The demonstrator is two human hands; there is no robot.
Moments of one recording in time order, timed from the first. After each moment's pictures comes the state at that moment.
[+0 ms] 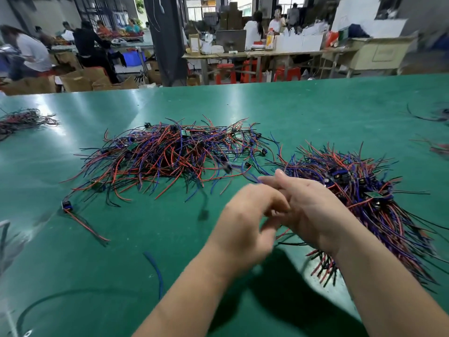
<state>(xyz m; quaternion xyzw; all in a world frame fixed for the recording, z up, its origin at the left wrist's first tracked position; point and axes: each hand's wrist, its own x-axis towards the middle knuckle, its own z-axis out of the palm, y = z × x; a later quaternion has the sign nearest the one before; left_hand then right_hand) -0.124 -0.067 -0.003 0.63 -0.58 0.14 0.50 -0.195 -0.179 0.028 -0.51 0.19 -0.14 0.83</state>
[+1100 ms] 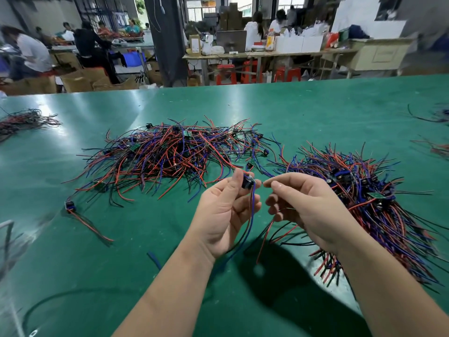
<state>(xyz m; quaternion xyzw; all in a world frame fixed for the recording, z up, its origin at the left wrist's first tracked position) -0.101 -0.066 0.008 0.41 -0.15 -0.37 0.82 -0.198 -0.179 0.024 -0.66 0.16 -0.20 0.71</state>
